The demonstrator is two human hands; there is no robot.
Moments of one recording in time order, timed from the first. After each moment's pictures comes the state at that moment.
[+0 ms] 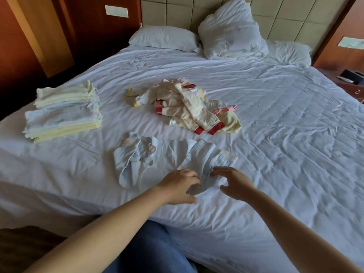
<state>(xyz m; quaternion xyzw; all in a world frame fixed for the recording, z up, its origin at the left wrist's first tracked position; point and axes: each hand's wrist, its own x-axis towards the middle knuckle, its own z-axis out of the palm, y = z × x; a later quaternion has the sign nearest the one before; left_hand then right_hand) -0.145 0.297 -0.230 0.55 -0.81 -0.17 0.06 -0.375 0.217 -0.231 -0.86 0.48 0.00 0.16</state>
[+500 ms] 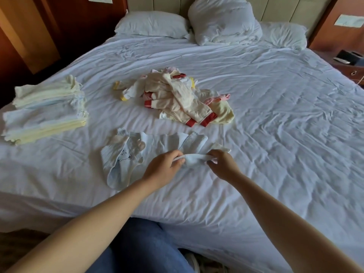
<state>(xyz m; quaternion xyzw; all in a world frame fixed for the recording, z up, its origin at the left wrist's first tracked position) -0.137 0.278 -0.226 0.63 -0.68 -0.20 0.32 -0.352 0.188 -0.242 -0.79 0.53 -0.18 0.24</state>
